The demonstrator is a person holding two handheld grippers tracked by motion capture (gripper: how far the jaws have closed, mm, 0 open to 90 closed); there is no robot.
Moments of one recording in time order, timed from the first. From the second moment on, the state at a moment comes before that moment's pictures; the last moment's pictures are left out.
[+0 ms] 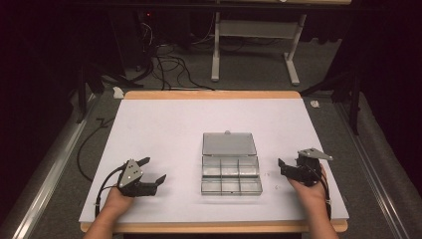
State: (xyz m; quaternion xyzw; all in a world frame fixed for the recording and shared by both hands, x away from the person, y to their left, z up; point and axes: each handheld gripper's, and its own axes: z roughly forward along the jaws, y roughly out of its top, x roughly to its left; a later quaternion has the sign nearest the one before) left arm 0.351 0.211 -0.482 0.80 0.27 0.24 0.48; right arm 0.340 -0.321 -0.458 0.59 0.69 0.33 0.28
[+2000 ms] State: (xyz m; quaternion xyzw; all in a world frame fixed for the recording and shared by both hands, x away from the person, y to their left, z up) left arm 0.357 0.213 -0.481 0.79 0.31 0.23 0.48; right arm 0.335 -0.297 -0.449 0.56 0.77 0.22 0.19
